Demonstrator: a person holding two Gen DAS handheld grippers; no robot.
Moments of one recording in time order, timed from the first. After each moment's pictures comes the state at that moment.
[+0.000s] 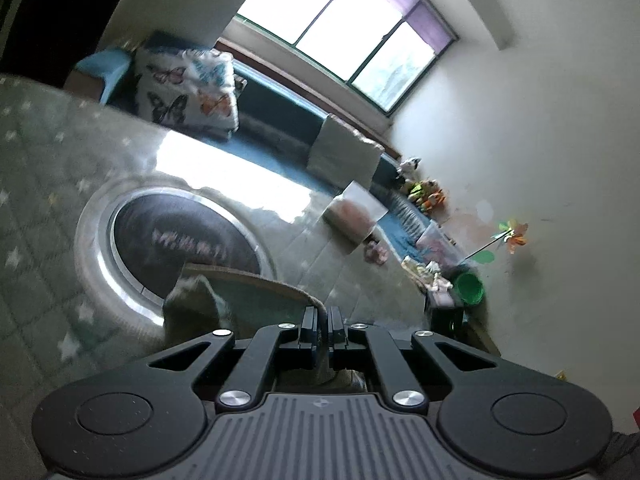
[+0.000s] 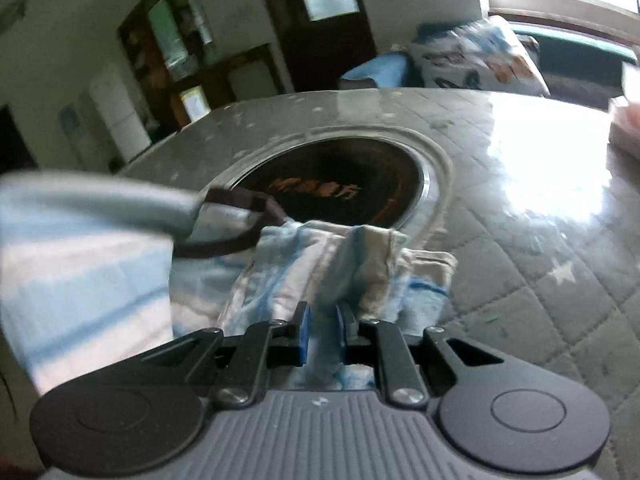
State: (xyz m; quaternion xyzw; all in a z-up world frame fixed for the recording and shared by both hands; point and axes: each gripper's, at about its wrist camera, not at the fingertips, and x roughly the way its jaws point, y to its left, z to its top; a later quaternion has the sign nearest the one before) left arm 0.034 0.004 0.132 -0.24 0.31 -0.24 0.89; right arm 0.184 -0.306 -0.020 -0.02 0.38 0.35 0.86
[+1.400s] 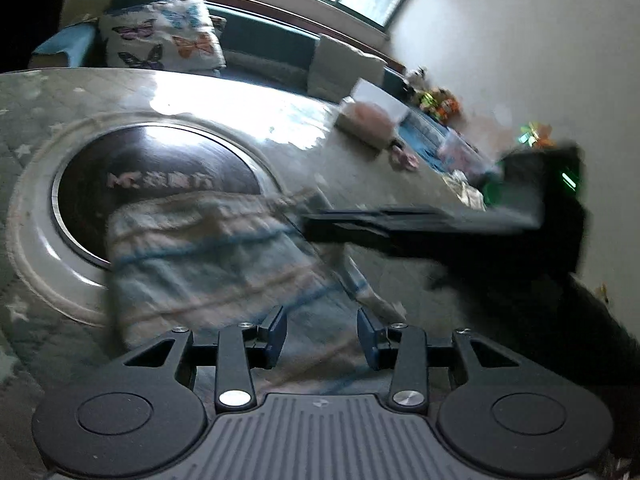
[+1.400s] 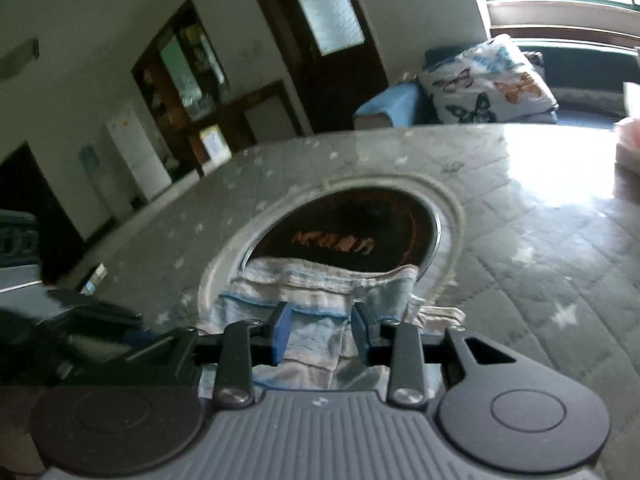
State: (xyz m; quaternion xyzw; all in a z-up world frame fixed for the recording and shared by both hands) left arm 0.090 -0.075 0.043 -0.12 0.40 -0.26 0.87; right arm 0.212 -0.317 0.002 0.04 0.36 0.36 0.86
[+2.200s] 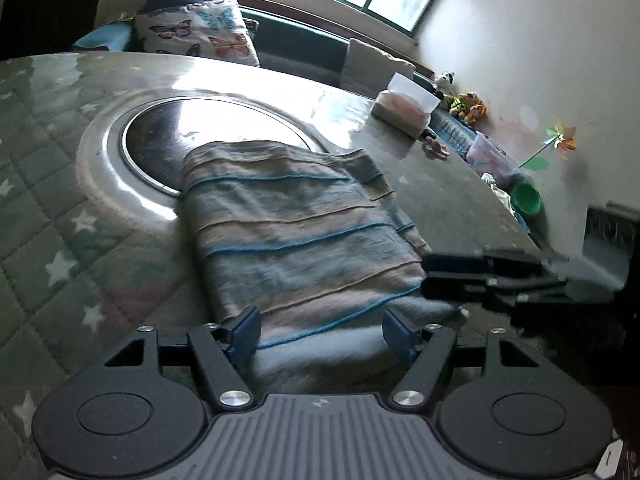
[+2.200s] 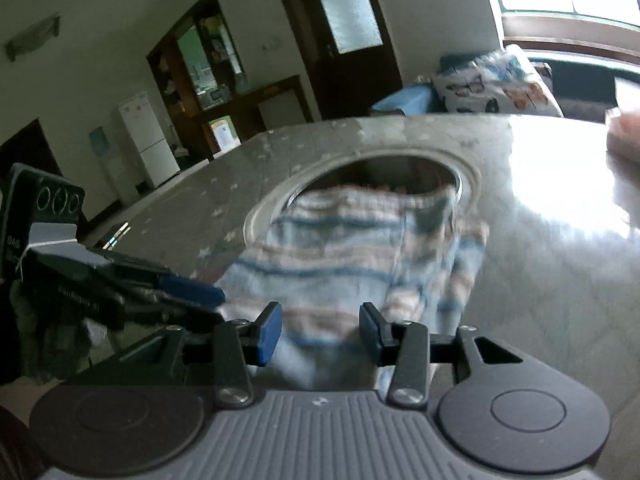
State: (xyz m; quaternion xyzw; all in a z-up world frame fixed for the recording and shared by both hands) left arm 0.032 -0.030 0.020 -0.12 0.40 -0.21 0.88; right arm 0.095 -0.335 -0.015 0.03 0.34 0.37 0.86
